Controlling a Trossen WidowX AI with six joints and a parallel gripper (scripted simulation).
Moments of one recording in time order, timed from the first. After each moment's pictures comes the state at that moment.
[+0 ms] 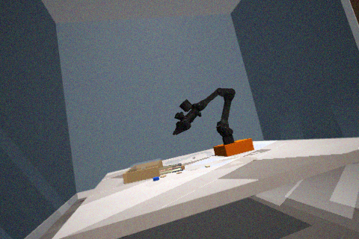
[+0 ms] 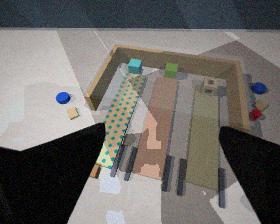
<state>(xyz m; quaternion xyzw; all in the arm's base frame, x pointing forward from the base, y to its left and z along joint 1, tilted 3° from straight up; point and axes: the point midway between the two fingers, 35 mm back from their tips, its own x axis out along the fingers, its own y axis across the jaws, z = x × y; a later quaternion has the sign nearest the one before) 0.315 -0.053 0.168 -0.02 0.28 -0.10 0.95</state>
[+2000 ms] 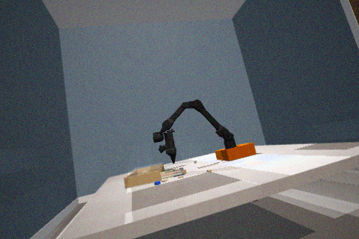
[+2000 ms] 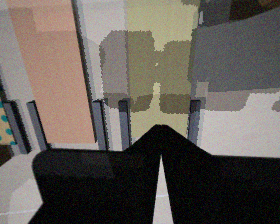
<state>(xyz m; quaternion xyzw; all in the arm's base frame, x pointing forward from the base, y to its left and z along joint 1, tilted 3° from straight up) 0.357 -0.165 0.039 0.12 0.67 -0.16 0.72</state>
